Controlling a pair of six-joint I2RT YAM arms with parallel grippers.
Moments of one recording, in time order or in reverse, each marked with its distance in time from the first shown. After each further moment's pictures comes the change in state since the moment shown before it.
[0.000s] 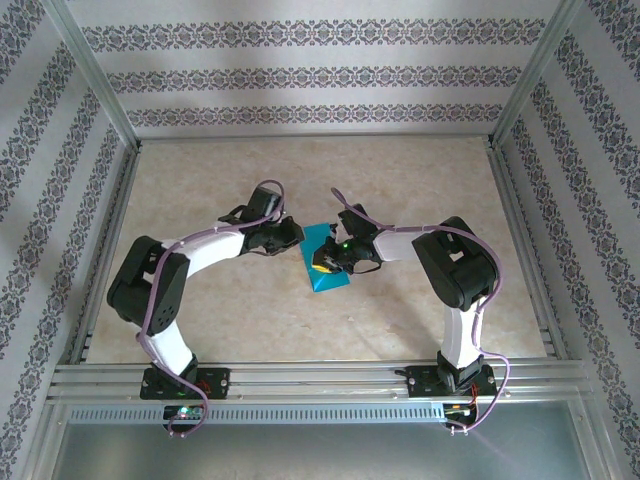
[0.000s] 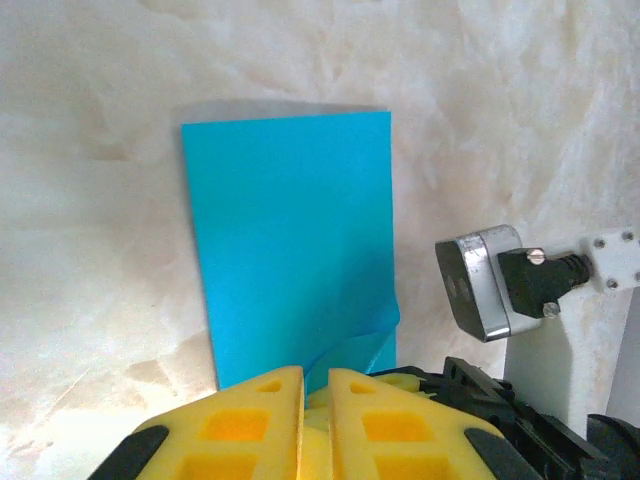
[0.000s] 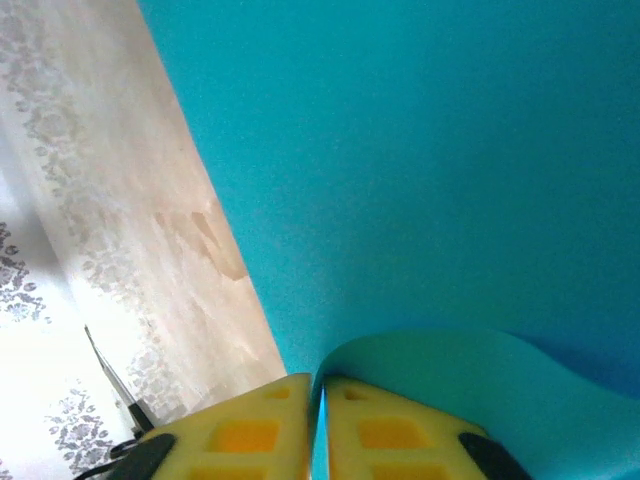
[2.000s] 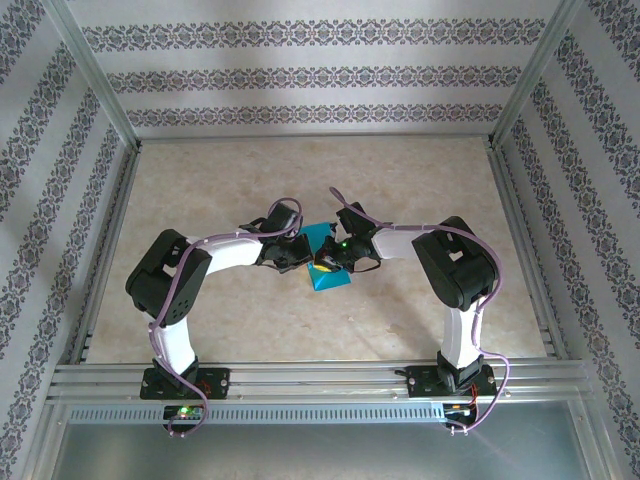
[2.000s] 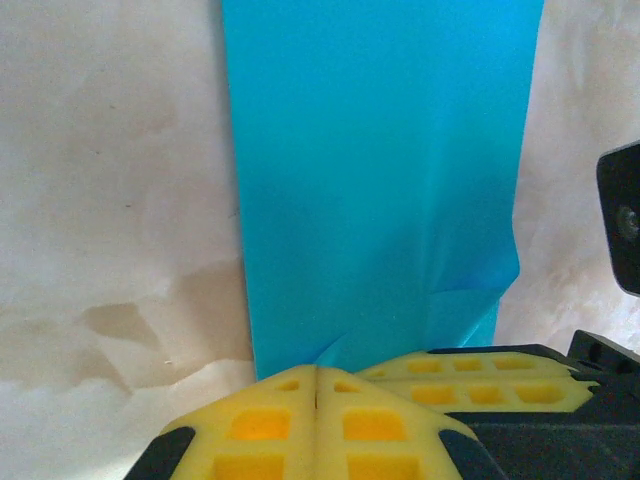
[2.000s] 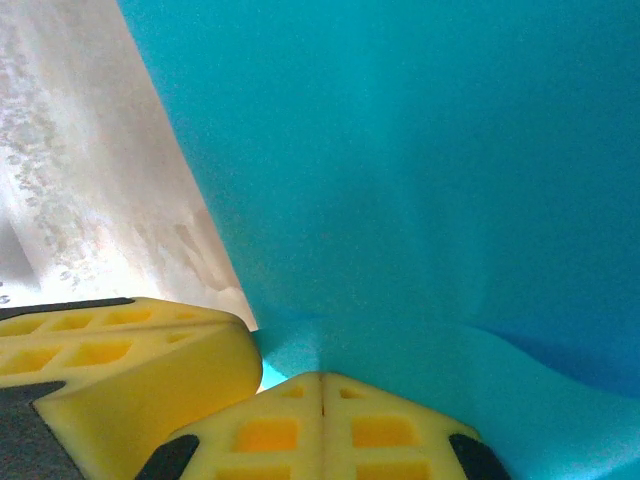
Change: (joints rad) left arm -0.107 0.119 0.004 -0.014 -0.037 -0.071; right arm 0.006 0.004 0.032 -0.069 0.042 -0.019
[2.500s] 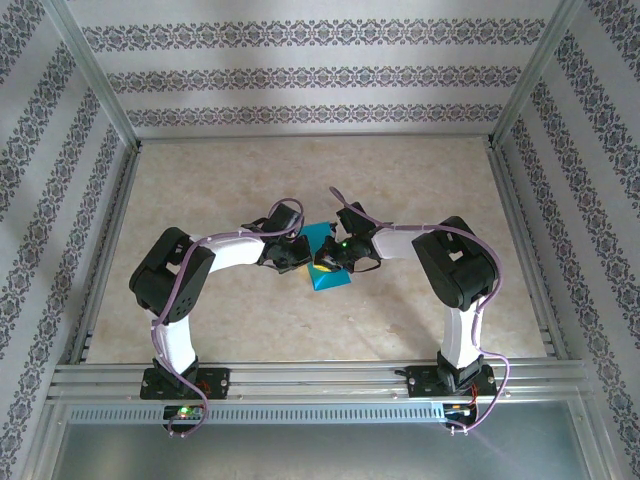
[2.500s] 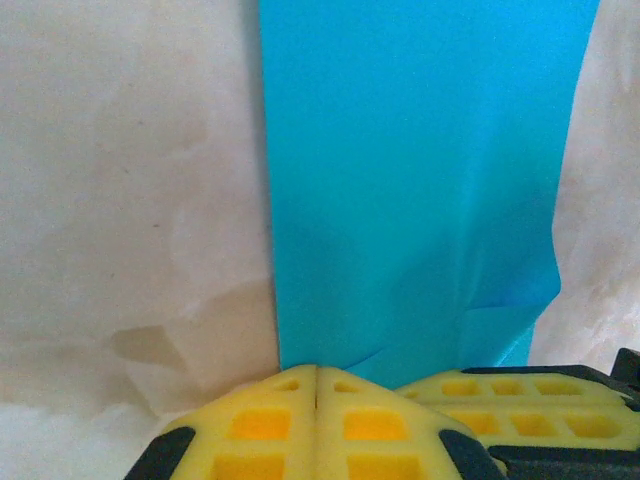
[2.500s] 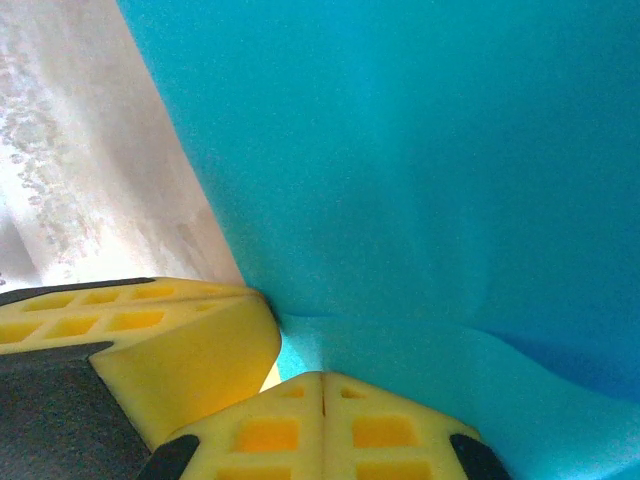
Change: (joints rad) left arm -0.001 0.026 0.018 -0.028 -0.026 0.028; right arm -0.002 -0.002 0.000 0.003 -0.008 0.001
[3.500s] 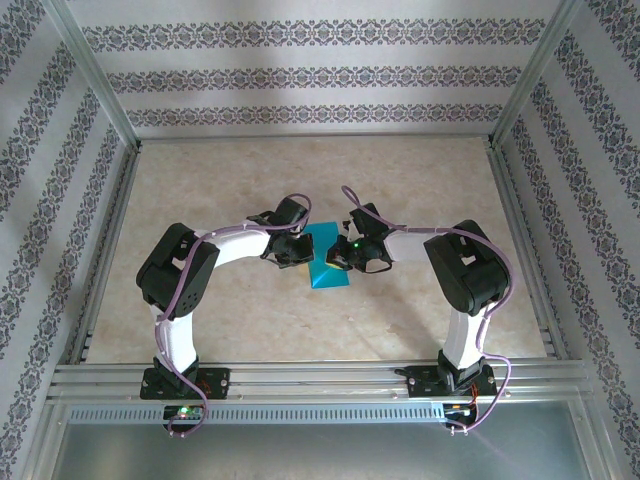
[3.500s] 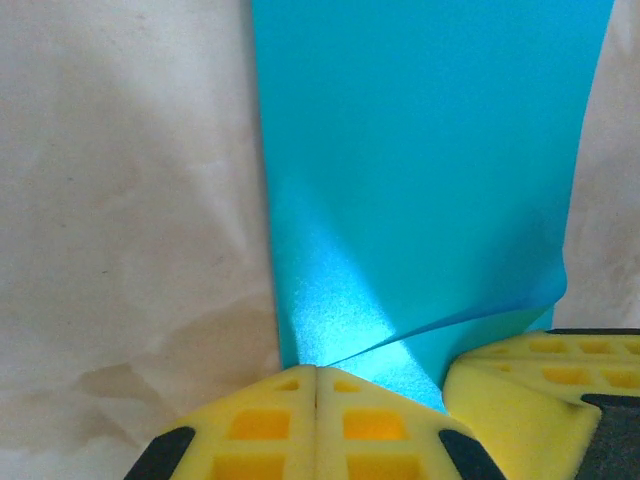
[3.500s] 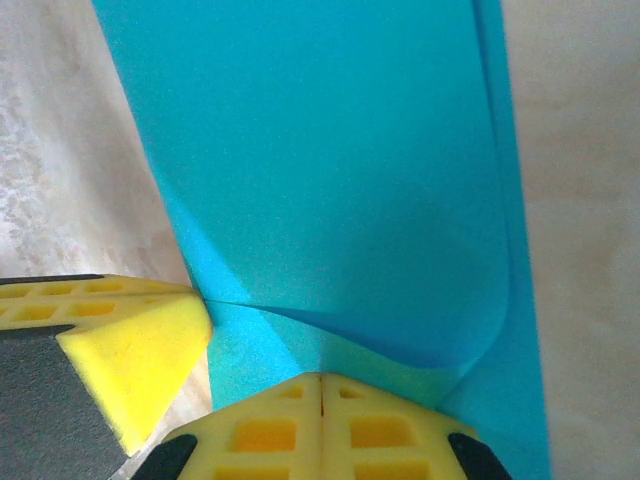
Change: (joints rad) left arm -0.002 0.045 0.109 -0.124 0.000 0.143; right arm -0.059 -0.066 -0.092 0.039 0.069 -0.056
